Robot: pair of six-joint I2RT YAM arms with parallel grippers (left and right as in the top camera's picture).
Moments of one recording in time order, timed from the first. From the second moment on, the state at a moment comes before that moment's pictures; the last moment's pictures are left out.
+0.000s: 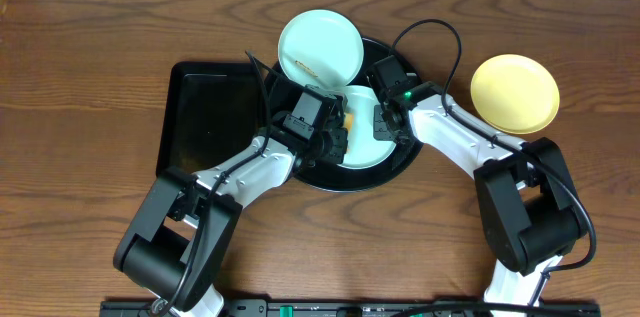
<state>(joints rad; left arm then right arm) -0.53 1.78 0.92 -0.14 0.20 -0.33 0.47 1.96 1.26 -0.63 0.19 0.50</state>
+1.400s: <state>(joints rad) -0.55 1.83 0.92 -0.07 0.06 -0.33 0.47 1.96 1.26 -0.63 0.19 0.50</state>
